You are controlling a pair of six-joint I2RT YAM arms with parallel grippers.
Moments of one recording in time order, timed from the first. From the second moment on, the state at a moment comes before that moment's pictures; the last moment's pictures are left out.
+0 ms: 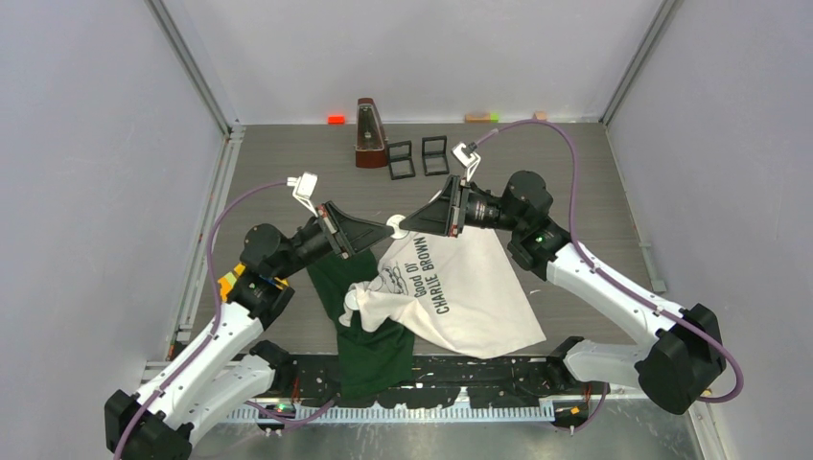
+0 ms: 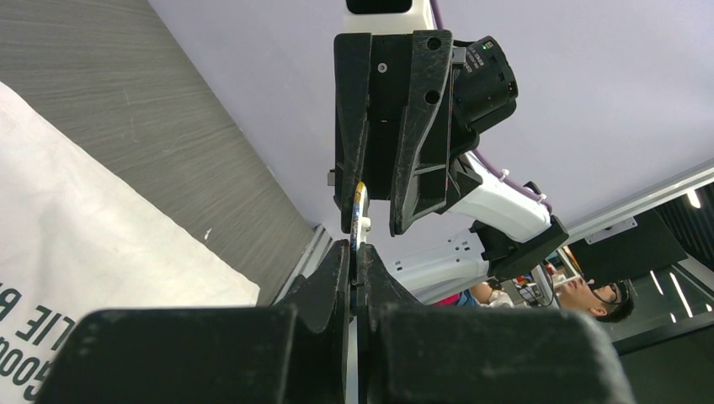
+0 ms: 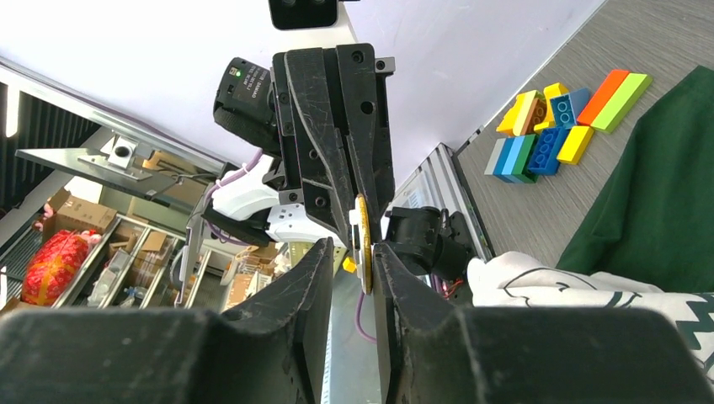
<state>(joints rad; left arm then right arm) -0.52 0.78 0.61 0.39 0.55 -1.07 0.63 1.19 0.91 0.41 -0.78 1.05</state>
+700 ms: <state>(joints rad) -0.51 0.81 0.61 0.33 0.55 -1.06 0.66 1.22 1.05 0.01 -0.68 0.81</state>
